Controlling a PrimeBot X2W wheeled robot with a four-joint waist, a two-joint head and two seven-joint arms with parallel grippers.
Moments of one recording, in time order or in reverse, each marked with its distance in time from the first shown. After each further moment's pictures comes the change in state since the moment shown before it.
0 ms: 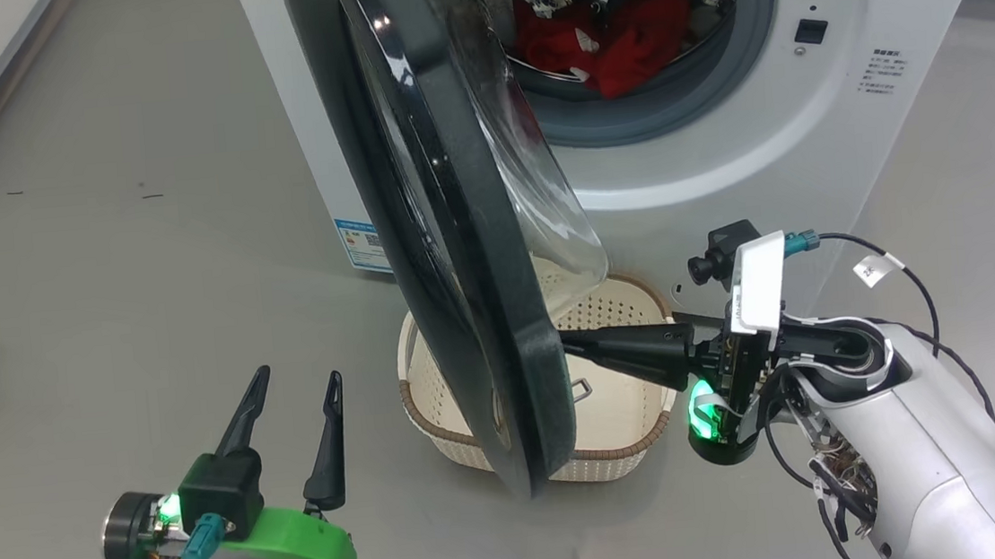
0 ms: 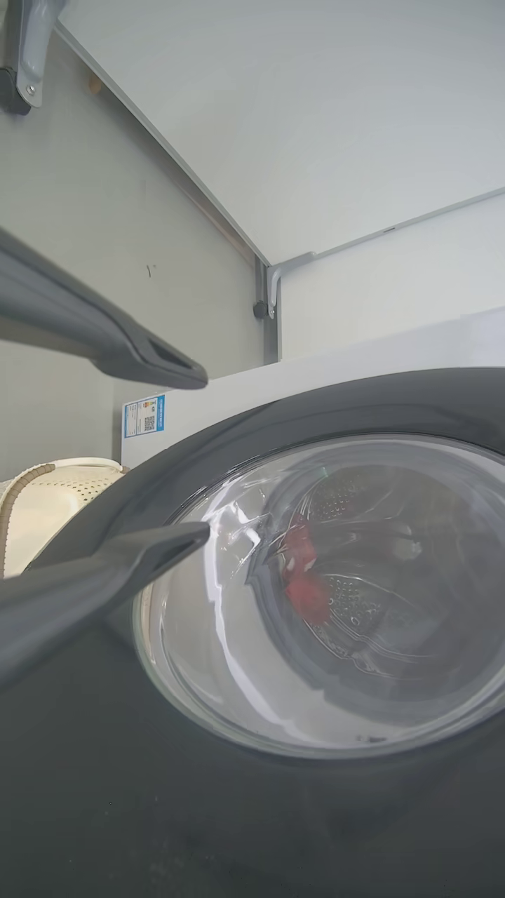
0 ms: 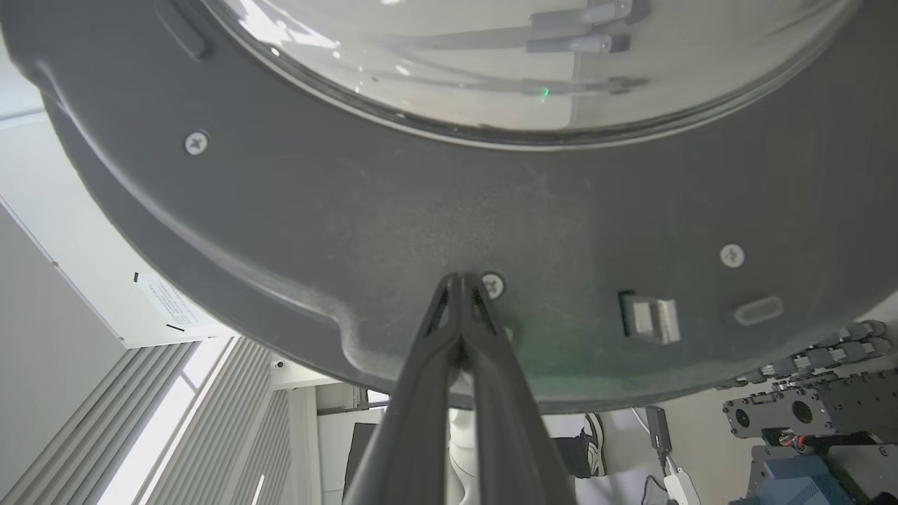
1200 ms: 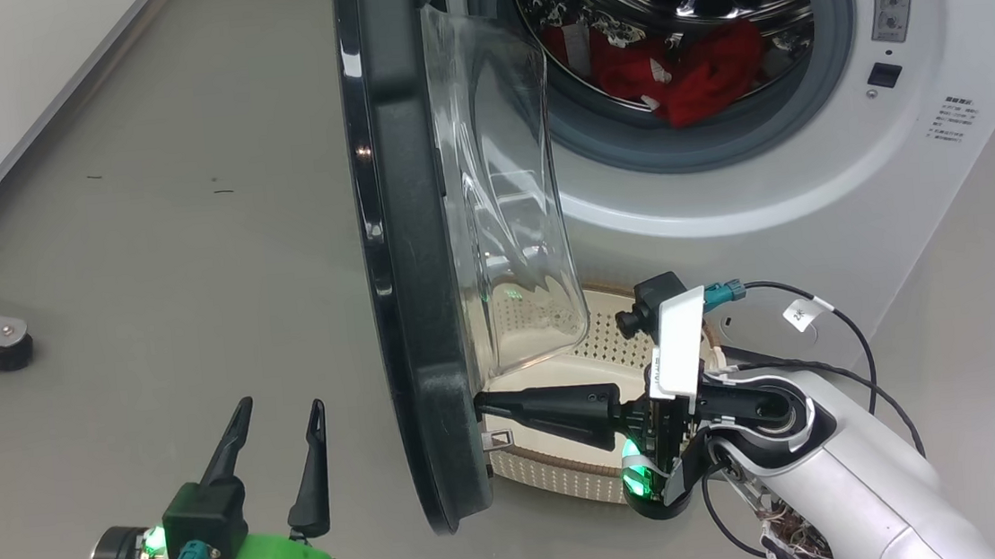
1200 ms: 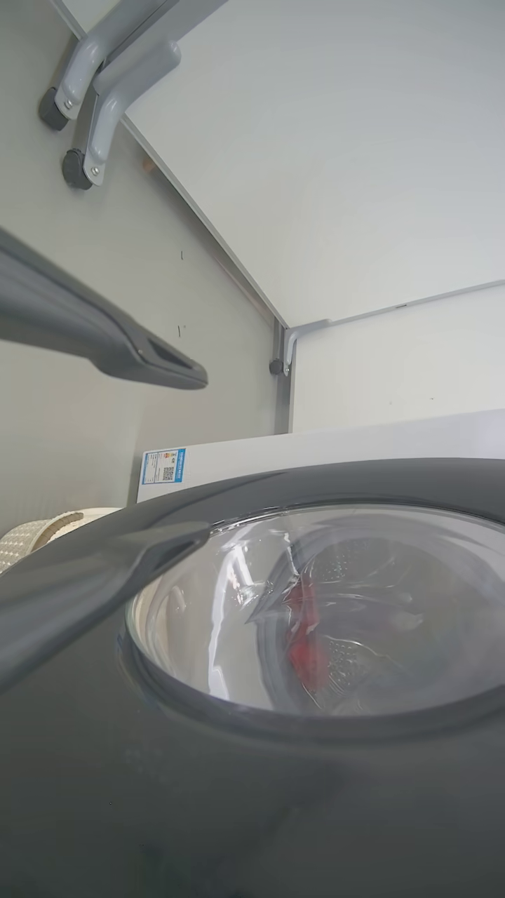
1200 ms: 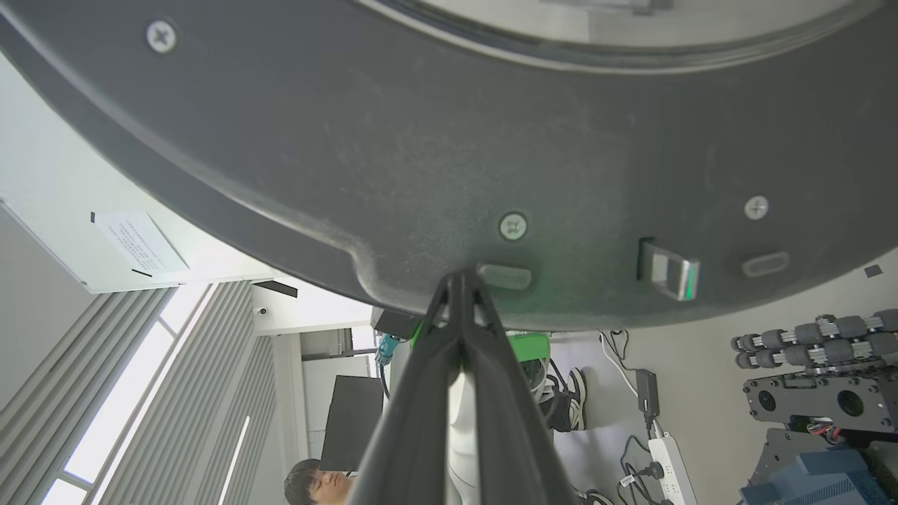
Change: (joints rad) left arm 0.058 0.003 0.038 -0.005 0.003 0.000 0.000; right arm 0.057 -0.001 0.275 -0.126 0.124 0.000 -0.208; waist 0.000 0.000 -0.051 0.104
